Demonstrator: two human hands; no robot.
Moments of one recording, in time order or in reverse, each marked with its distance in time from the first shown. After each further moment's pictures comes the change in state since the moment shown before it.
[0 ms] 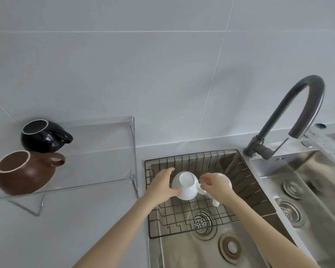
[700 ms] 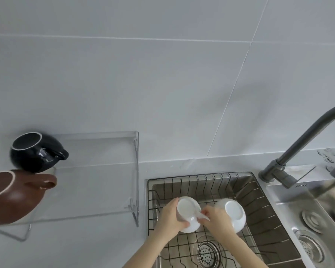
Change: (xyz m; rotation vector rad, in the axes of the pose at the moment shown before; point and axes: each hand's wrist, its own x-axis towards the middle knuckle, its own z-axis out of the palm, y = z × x) left_hand 0.036 -0.033 0.046 -0.209 0.061 -0.124; right_hand 0.034 0.011 0.046 -0.153 -0.010 -0.020
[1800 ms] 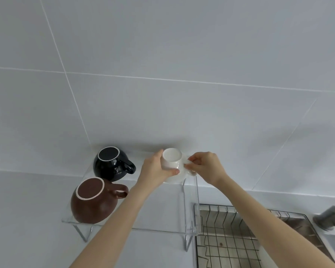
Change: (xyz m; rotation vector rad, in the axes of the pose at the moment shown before) left_hand -0.019 0.028 -0.257 -0.044 0.524 0.162; right_hand 0.034 -0.266 -0.086 0.303 0.115 -0.500
